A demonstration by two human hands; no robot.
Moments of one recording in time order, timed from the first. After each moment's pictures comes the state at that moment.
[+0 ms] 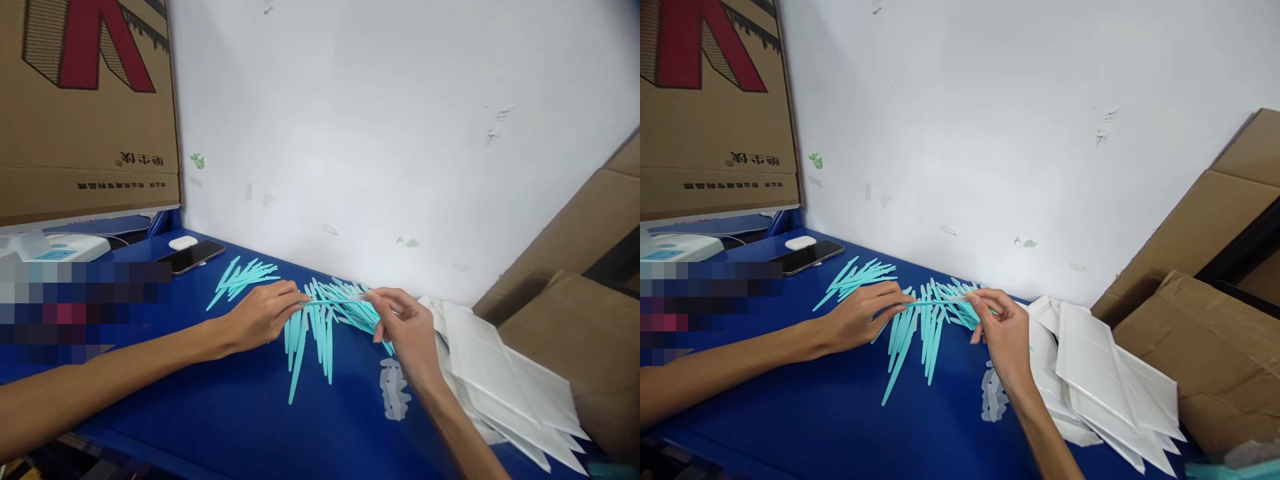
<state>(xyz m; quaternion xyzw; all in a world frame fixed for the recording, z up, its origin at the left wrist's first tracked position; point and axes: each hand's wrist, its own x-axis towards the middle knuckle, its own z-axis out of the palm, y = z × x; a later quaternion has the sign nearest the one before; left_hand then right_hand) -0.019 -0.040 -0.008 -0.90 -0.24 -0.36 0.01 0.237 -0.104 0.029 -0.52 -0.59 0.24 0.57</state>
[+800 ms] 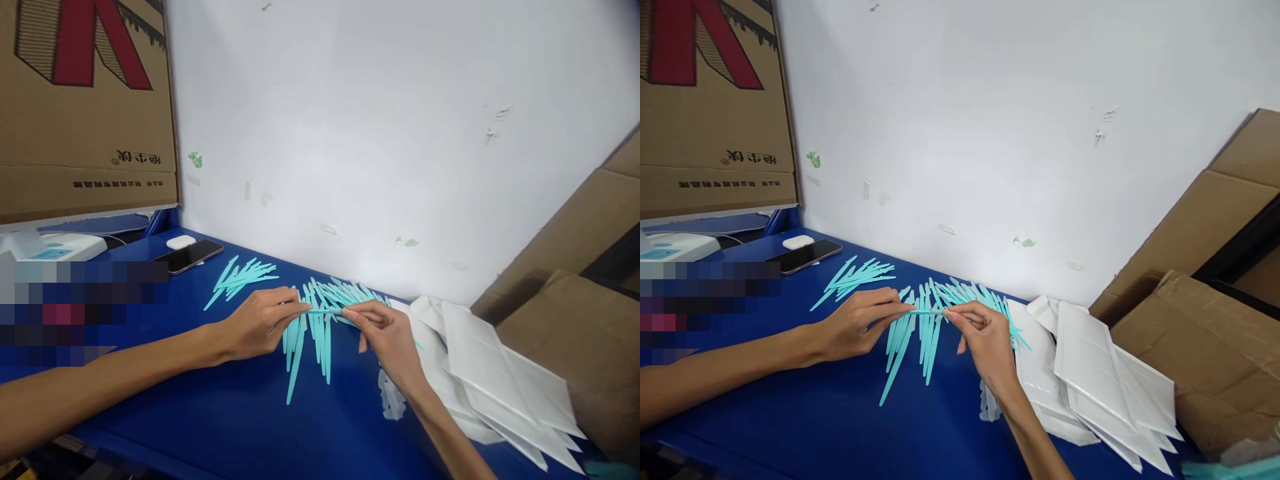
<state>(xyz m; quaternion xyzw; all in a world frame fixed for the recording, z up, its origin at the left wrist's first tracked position) -0.020 -0.044 -0.013 -0.91 -0.17 -0.36 0.03 0.227 -0.104 0.014 -0.51 -0.63 0.30 0.50</state>
